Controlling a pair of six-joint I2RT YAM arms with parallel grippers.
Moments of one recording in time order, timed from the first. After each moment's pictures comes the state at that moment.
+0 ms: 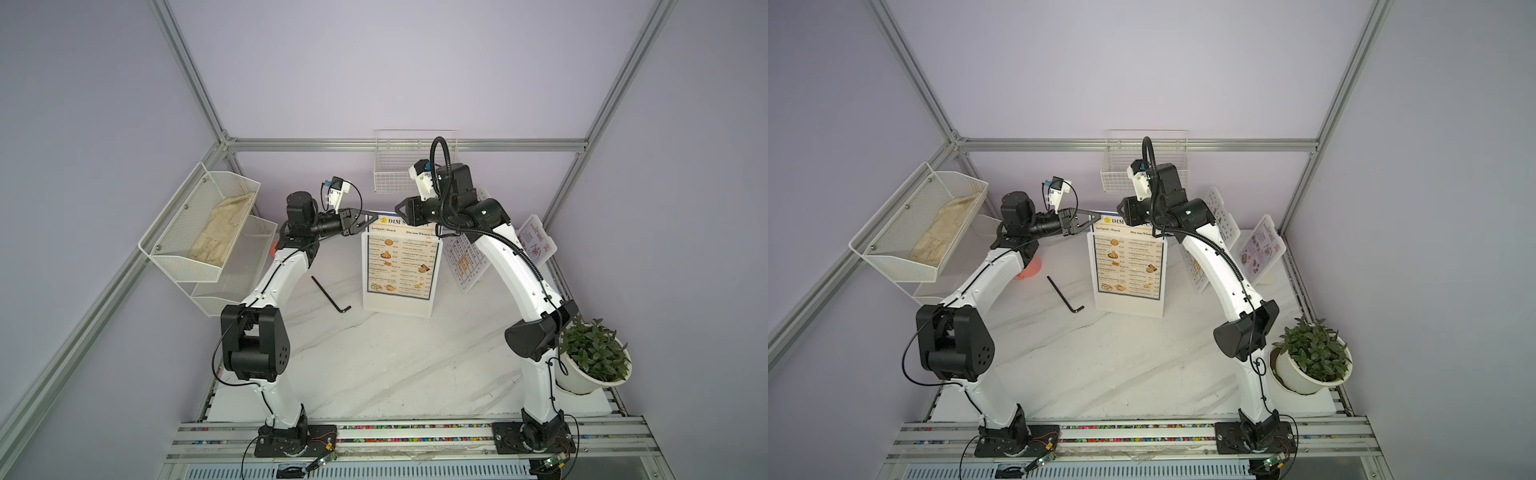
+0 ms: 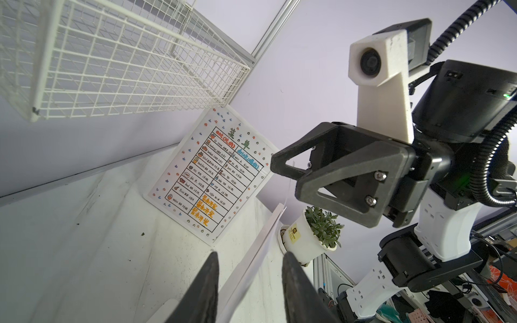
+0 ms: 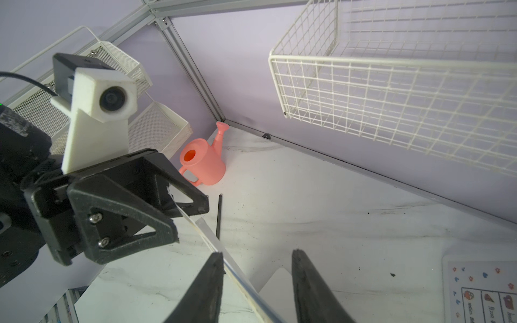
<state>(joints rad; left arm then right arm) -0.07 1.79 1.58 0.17 1.13 -0.60 0.53 2.10 2.52 -0.87 -0.22 0.22</state>
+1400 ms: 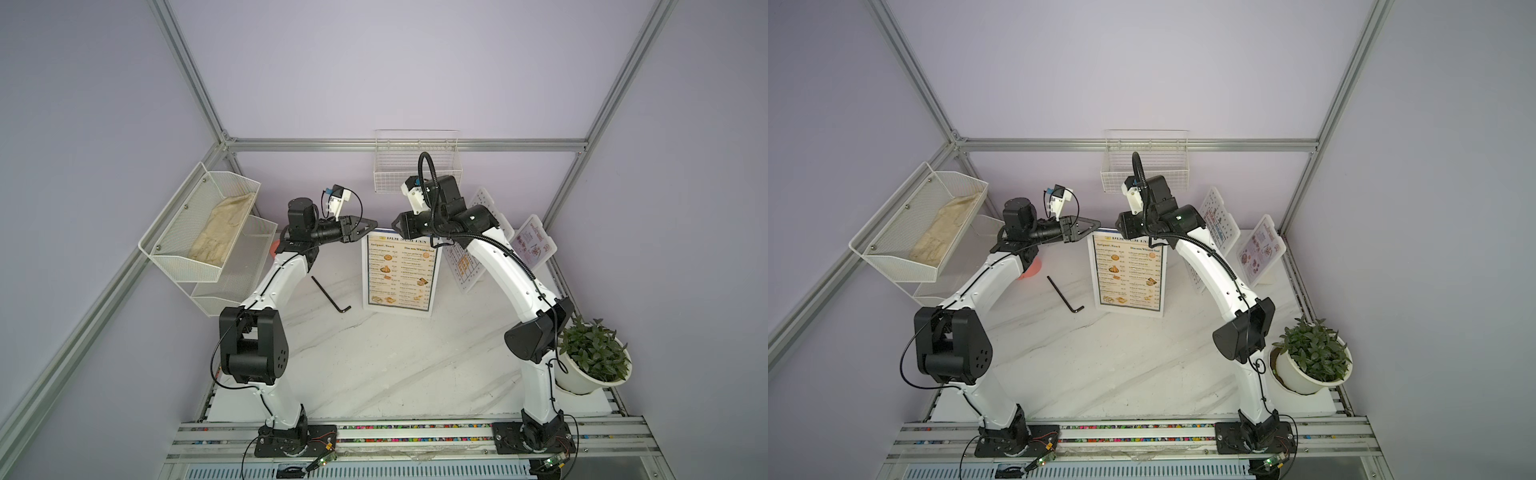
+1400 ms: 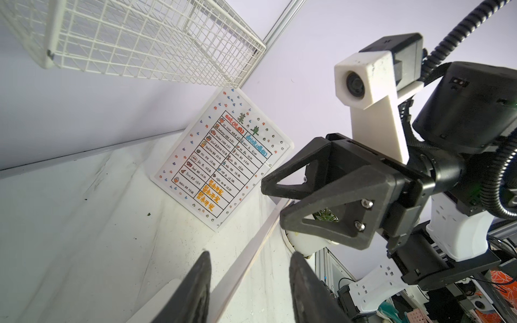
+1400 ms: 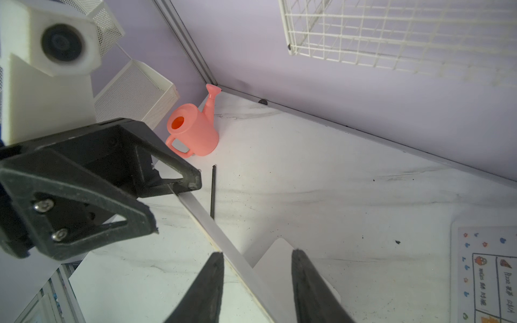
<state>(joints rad) -0.07 1.77 1.52 0.09 1.11 -0.54 0.57 2.08 2.41 -0.90 -0.19 0.21</state>
